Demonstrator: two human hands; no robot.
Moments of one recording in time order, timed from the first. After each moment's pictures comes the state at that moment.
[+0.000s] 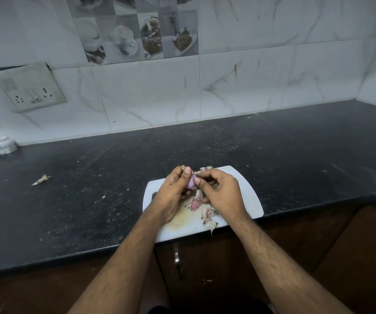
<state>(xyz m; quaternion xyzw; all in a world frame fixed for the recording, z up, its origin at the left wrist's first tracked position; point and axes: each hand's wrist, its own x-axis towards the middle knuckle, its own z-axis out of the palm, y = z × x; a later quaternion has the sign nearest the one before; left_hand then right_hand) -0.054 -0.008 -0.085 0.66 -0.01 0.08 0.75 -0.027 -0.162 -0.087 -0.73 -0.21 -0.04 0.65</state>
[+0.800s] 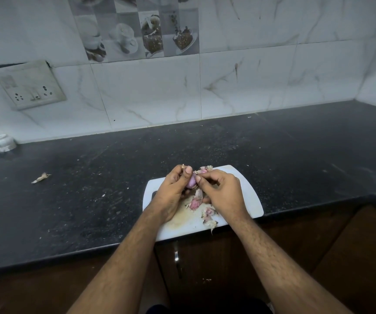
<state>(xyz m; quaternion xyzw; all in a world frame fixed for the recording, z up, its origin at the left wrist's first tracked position) -0.057 -0.010 -0.083 0.66 -0.03 0.08 0.75 -0.026 -0.162 -0.090 -0.74 -0.20 -0.05 0.64</state>
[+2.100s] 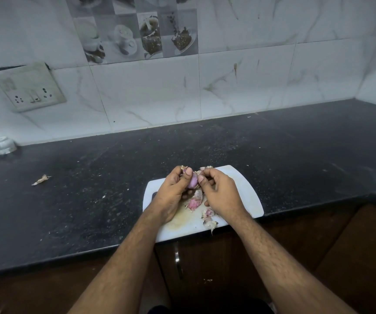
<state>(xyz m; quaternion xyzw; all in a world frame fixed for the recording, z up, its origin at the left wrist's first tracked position) -0.056 -0.009 -0.085 0.66 -0.01 0.08 0.75 -0.019 -0.157 -0.093 -0.79 -0.20 -0.05 0.57</state>
